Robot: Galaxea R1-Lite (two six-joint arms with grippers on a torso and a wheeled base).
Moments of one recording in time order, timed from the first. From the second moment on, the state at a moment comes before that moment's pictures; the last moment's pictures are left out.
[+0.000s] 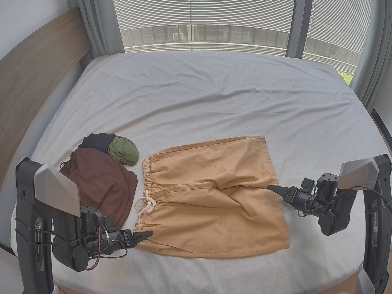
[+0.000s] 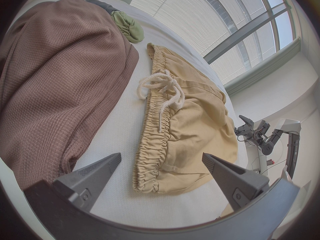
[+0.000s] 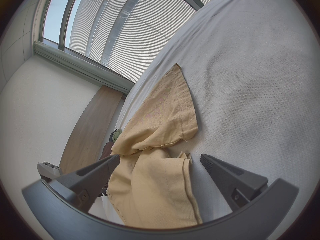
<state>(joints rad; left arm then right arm) -0.18 2.48 -0.26 -1.55 -0.40 -0.42 0.05 2.54 -0.68 -1.54 0.64 0.68</state>
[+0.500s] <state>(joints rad) -0.19 2.48 -0.26 -1.55 -0.40 -0.42 0.03 2.57 -0.70 -1.55 0.63 0.68</state>
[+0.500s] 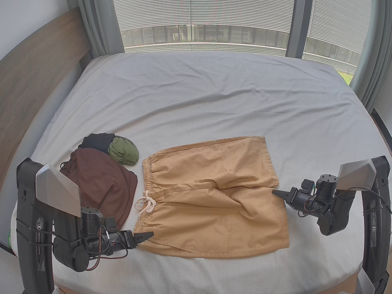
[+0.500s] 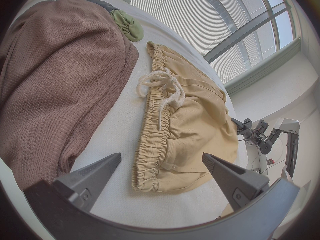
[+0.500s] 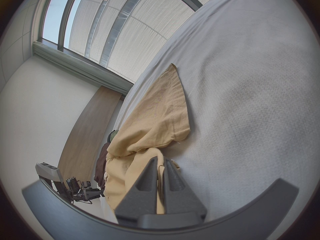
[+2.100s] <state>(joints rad) -0.18 2.47 -0.23 -1.55 -0.35 -0.43 -0.03 2.41 -0.60 -1.54 0.57 0.52</state>
